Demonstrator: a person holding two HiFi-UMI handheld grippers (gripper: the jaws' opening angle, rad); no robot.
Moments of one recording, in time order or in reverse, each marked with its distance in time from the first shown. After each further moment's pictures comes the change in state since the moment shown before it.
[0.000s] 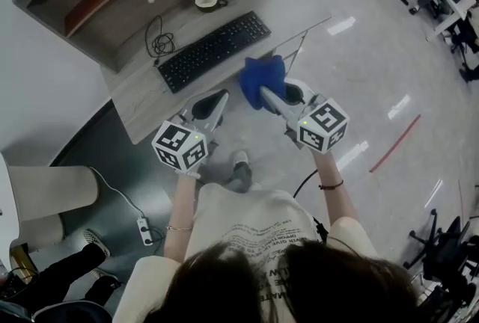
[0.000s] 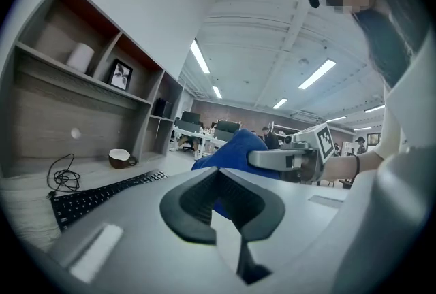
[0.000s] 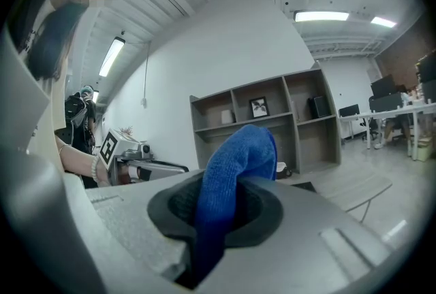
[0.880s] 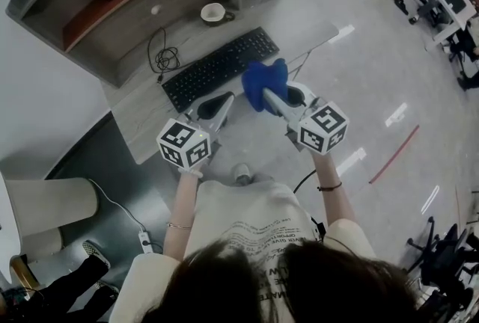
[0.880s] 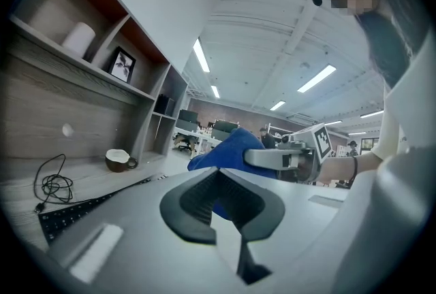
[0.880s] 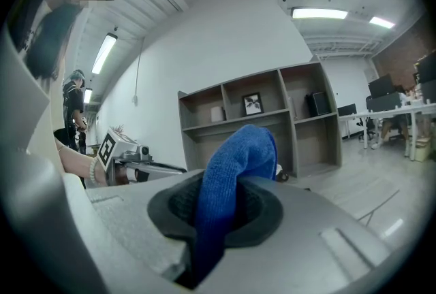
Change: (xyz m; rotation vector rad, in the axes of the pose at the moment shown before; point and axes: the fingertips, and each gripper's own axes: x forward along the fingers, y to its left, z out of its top) left arm 0.035 0.066 0.009 -0.025 0.005 -0.054; right arm 0.062 -0.047 0.008 0.007 0.012 -0.036
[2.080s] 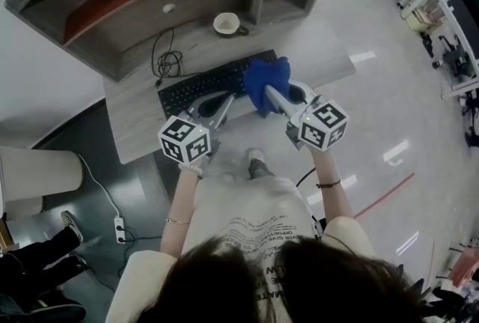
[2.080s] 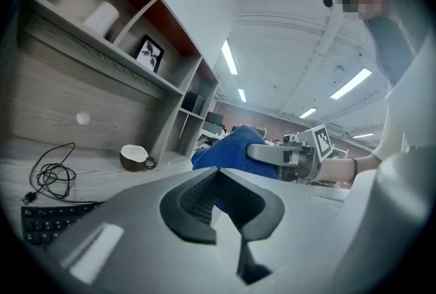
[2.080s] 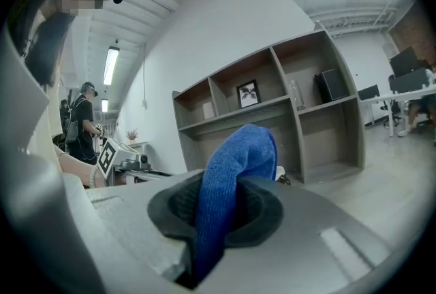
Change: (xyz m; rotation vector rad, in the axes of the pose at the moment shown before) left arm 0.081 0.073 0.003 -0.123 -0.031 0.211; right arm 0.062 -0.113 0.014 0.045 0.054 0.193
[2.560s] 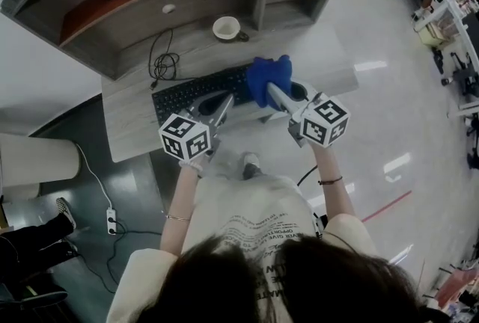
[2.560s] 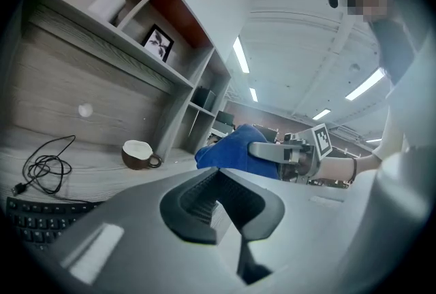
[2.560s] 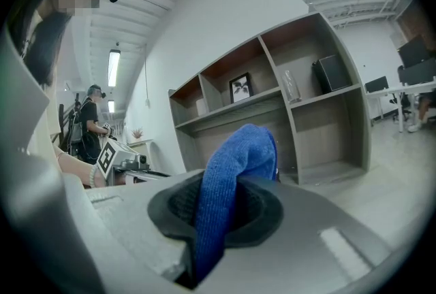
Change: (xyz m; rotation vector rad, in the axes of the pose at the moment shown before) left arm 0.050 0.020 -0.004 -0.047 0.002 0.096; right arm 0.010 -0.065 0.001 0.009 0.045 0.081
